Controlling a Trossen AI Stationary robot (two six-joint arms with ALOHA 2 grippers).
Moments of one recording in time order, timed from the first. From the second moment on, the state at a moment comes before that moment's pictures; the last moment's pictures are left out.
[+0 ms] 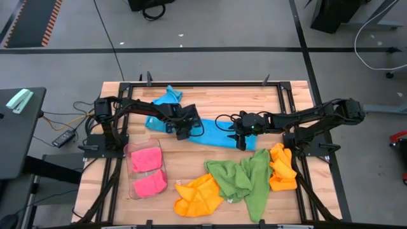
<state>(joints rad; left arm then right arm) 0.26 1.86 1.04 -0.39 0.01 1.72 -0.08 1.27 0.54 0.03 0.09 0.08</state>
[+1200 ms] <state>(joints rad) 0.18 1.82 1.25 -0.91 -0.05 1.26 -0.05 1.32 0.54 0.08 0.08 0.10</state>
